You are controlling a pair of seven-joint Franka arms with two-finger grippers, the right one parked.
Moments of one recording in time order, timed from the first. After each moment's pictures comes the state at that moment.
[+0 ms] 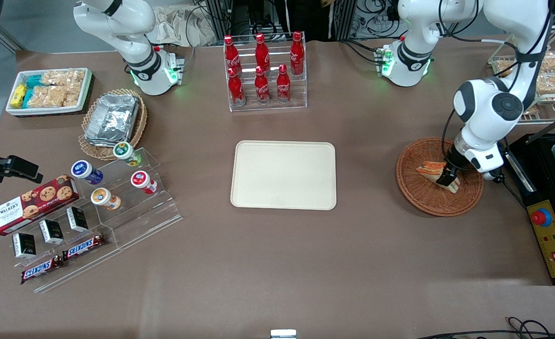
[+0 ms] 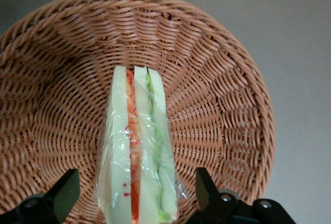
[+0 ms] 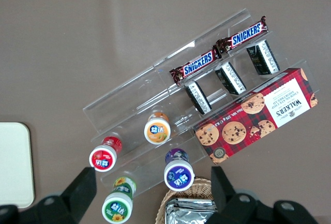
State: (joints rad) arm -0.03 0.09 0.07 -2.52 0.02 2.73 -1.08
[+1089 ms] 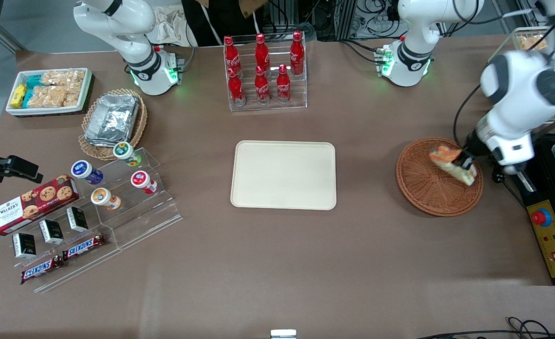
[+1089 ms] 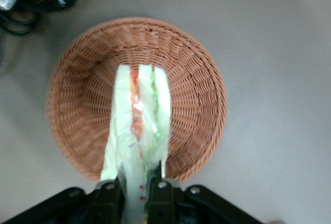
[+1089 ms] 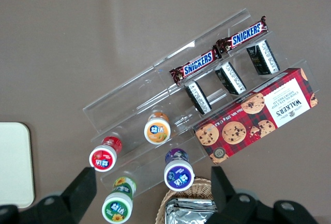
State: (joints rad) arm -0.03 -0.12 0.03 -2.17 0.02 2.02 -0.95
